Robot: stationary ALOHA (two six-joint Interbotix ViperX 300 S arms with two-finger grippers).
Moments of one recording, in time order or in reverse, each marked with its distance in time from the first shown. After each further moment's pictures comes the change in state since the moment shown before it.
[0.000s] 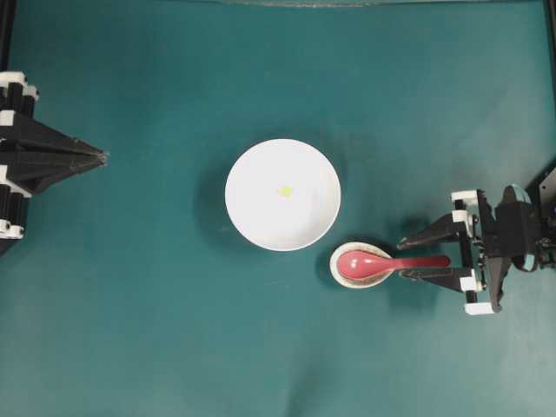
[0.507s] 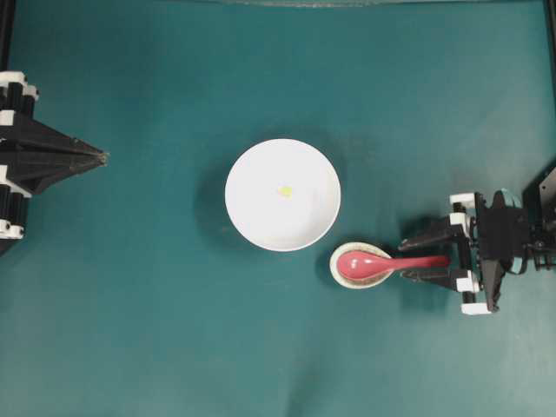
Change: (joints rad) left arm 0.000 0.000 0.000 0.002 -0.002 0.002; right arm 0.006 0.077 0.000 0.002 0.000 0.032
